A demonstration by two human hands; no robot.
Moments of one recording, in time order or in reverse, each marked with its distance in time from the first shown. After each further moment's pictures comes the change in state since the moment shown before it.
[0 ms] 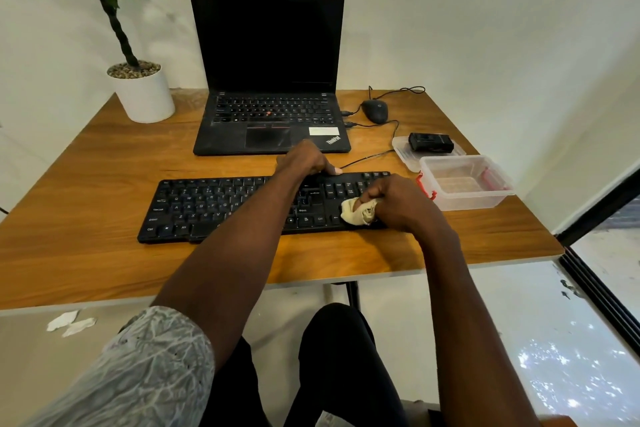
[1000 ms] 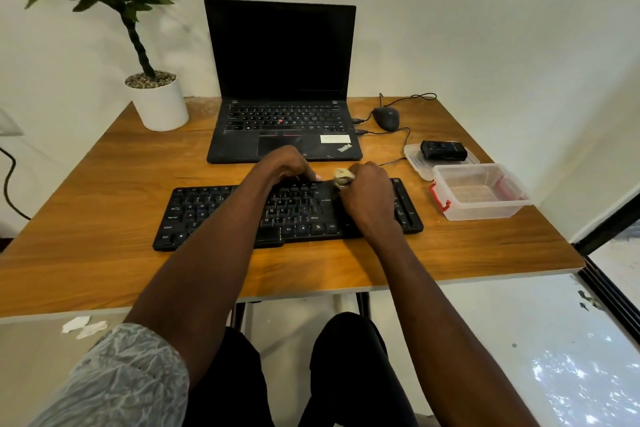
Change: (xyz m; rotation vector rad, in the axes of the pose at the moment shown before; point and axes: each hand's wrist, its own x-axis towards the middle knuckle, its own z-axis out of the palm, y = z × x) left_hand -0.006 -0.039 -0.047 -0.120 -0.155 0.061; right_hand 0.050 -0.045 0.053 -0.093 0.455 -0.048
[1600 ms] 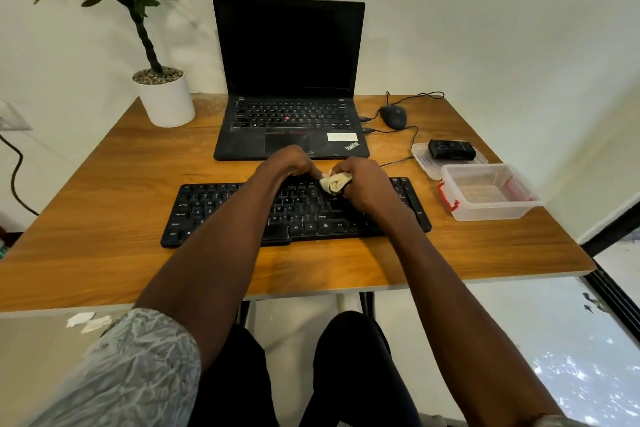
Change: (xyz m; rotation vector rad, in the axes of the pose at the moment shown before) left_hand 0.009 -0.007 0.001 0.026 0.042 -0.049; right_hand 0.012 -0.009 -0.015 0.135 -0.276 -0.143
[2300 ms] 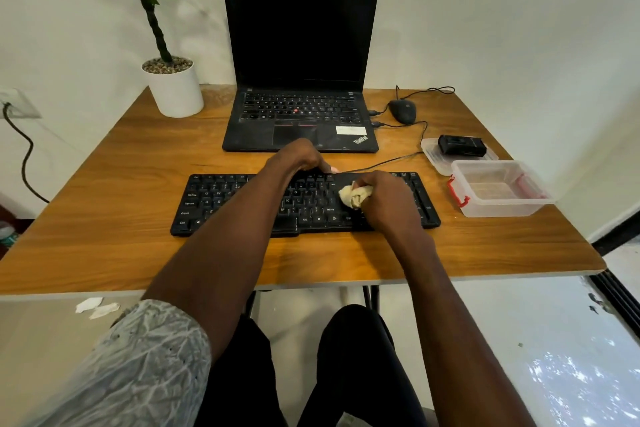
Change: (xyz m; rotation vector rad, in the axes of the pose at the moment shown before) left_hand -0.011 0.002 0.000 0.004 0.004 -0.006; right_hand -0.043 -0.003 0.009 -0.053 0.117 0.194
